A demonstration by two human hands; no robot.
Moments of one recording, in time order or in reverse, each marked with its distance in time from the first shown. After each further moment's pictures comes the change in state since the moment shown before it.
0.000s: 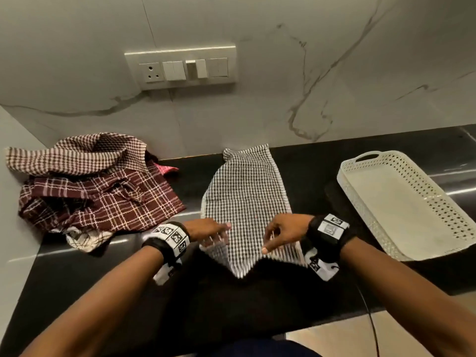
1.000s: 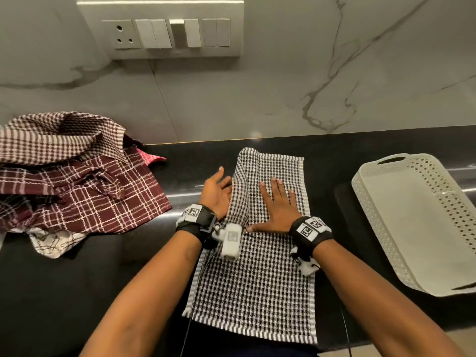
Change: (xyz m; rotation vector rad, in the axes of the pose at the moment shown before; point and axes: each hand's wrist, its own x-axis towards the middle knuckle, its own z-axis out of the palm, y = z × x) left_hand 0.117 0.051 -0.028 -1.840 0.201 0.055; right_hand 0.125 0.065 -0.003 -0.135 0.330 0.155
